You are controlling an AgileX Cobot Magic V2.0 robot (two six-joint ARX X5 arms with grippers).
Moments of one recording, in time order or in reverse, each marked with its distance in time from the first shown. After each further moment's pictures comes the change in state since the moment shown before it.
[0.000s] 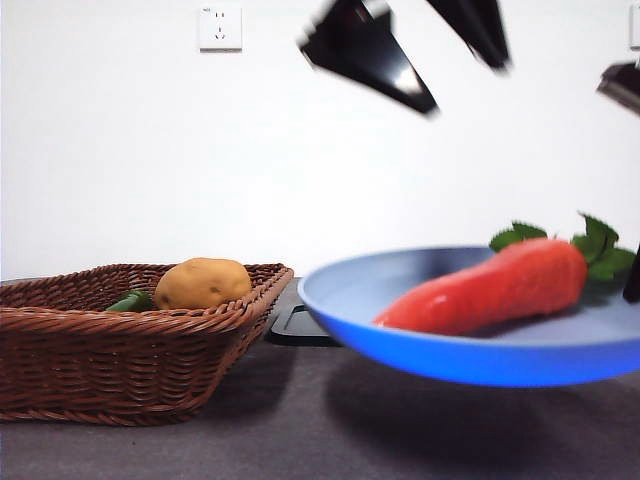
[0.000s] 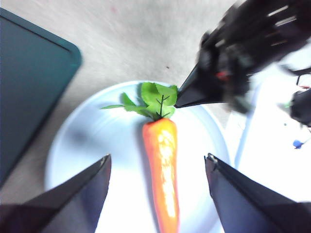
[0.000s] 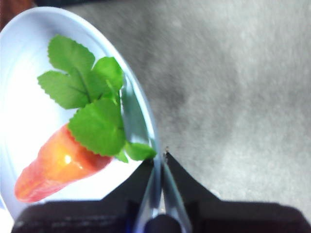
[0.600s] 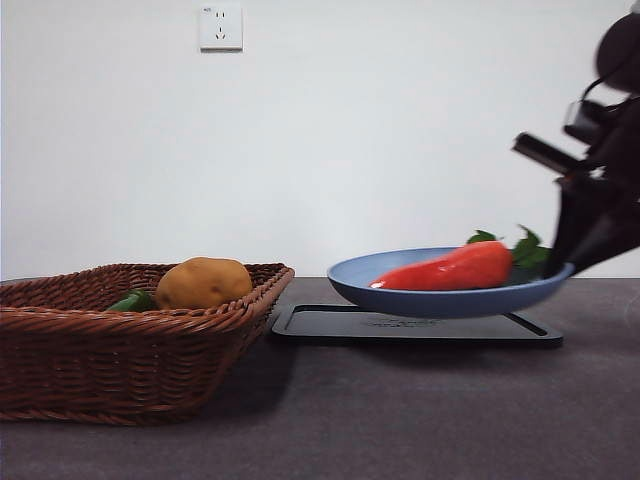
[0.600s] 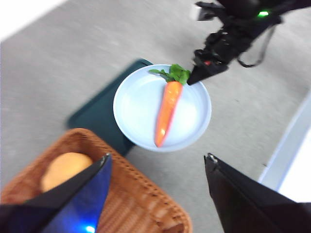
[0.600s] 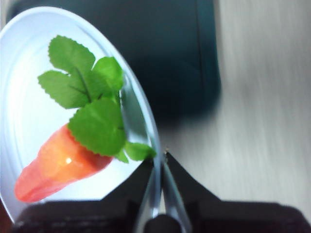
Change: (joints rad) left arm 0.111 -0.468 0.000 -0.211 -0.246 0.000; right arm -0.118 0.555 0.404 0.155 -0.003 0.003
